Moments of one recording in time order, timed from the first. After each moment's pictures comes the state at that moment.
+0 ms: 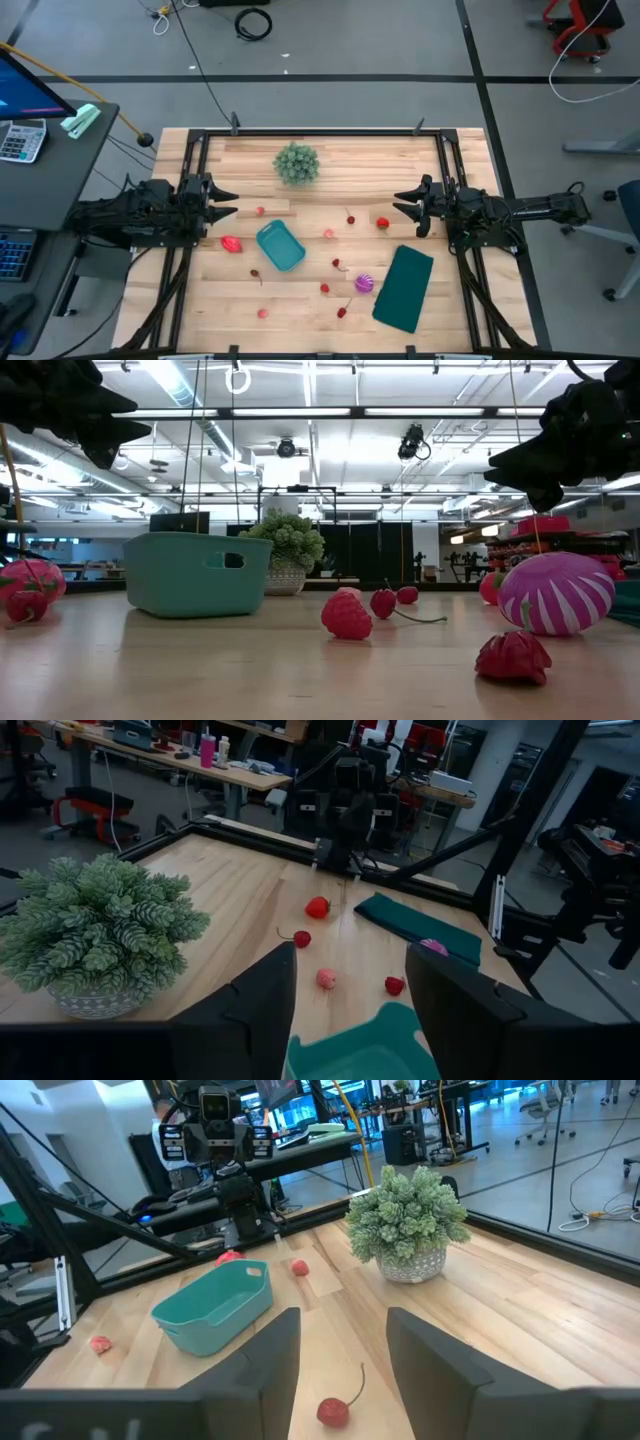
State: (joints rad) left arm 0.01 0.01 0.26 -0.33 -0.08 -0.28; right arm 0.01 0.22 0.01 0.15 0.23 0.29
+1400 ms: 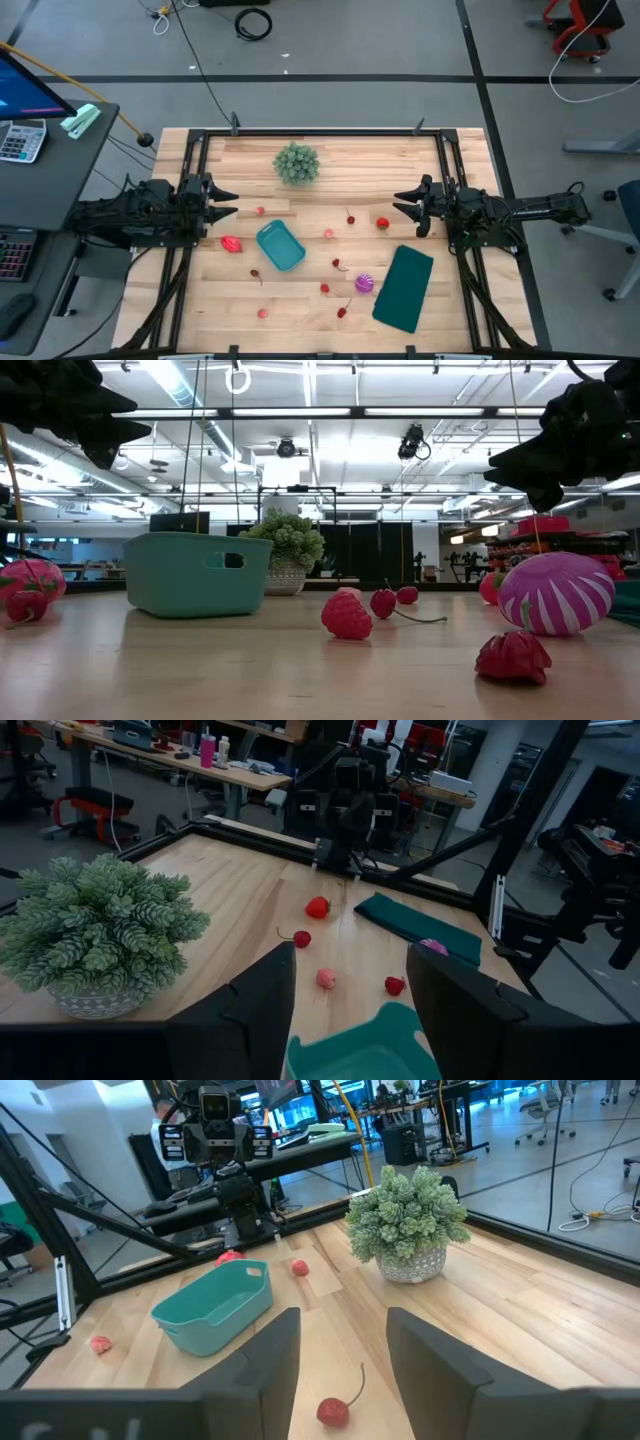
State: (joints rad) left arm 0.01 0.01 0.26 -0.33 -0.08 -0.28; right arm 0.01 0.22 0.01 0.15 0.23 0.29
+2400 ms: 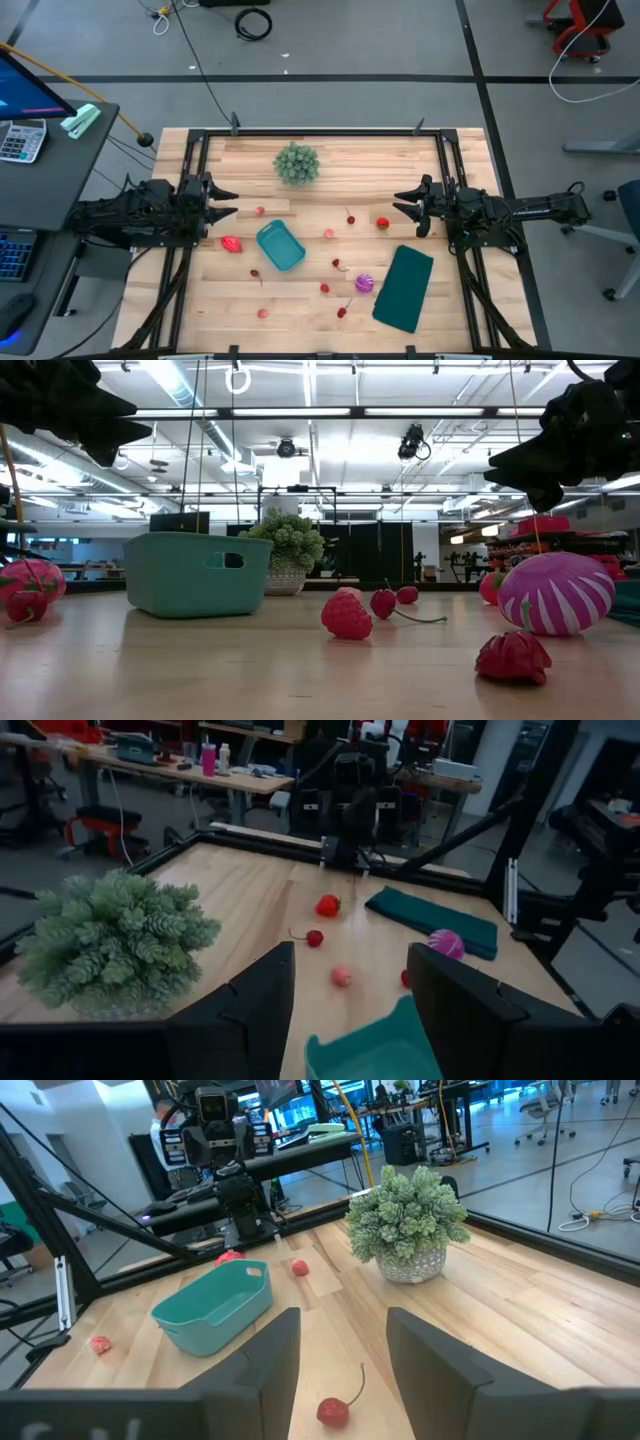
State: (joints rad) left arm 0.01 0.01 0.26 -0.33 -0.09 -0.19; right arm 0.01 0.22 0.01 0.15 0.23 0.29
